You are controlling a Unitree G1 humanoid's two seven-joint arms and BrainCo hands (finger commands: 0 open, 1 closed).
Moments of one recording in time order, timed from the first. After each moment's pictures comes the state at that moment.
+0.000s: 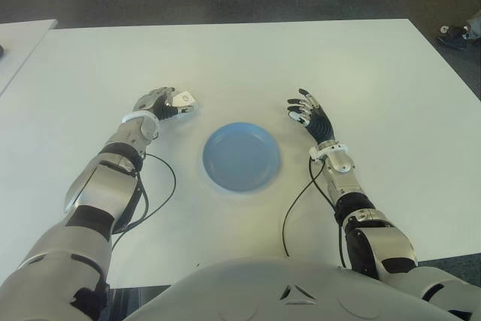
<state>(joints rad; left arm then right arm) -0.72 0.44 -0.40 1.36 0.62 -0.23 0.17 -0.36 -0.12 -0.04 0.95 -0.01 -0.58 0.16</state>
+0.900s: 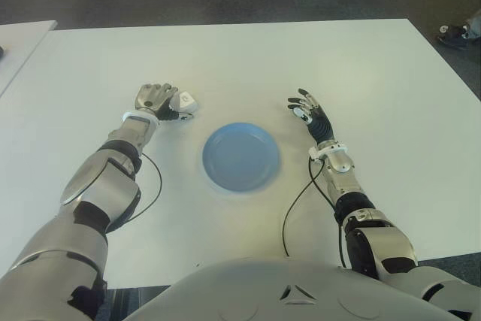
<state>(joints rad) -0.76 0.48 -0.74 1.36 0.90 -0.11 0.44 -0.36 -0.12 -0.04 0.95 -0.01 -0.57 0.16</state>
